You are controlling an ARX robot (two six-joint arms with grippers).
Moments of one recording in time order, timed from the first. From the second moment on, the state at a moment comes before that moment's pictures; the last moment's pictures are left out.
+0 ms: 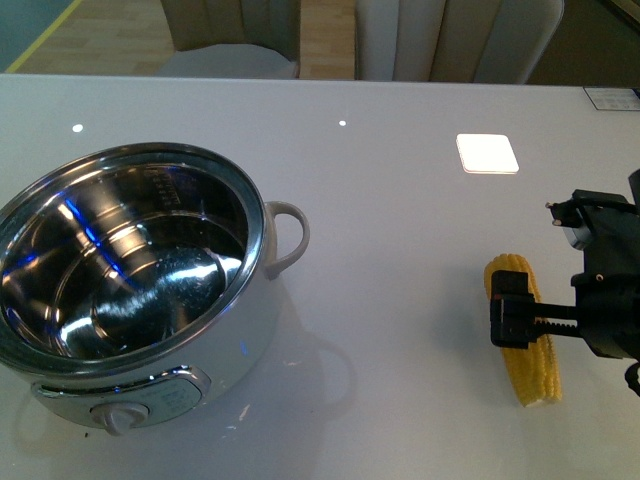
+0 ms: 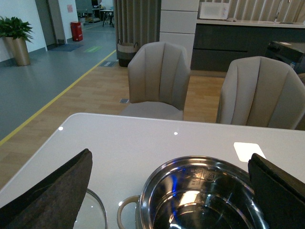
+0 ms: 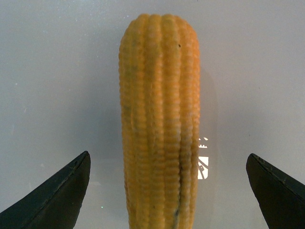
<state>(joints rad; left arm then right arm) 0.00 0.01 0.01 0.00 0.00 0.00 0.20 2.10 0.65 0.45 0.08 0.22</state>
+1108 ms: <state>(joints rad) 0.00 0.01 0.01 0.00 0.00 0.00 0.37 1.76 0.84 0.24 -0.08 0.50</state>
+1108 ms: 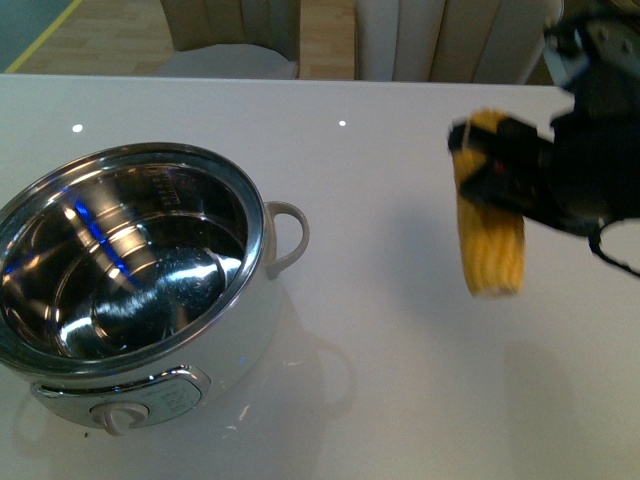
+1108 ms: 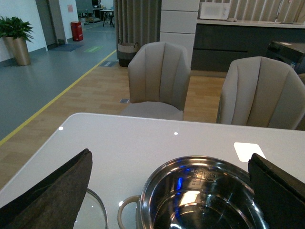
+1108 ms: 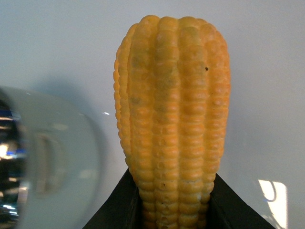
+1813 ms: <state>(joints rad) 0.00 0.01 0.01 0.00 0.00 0.00 0.68 2.02 1.25 0.12 -0.17 0.80</state>
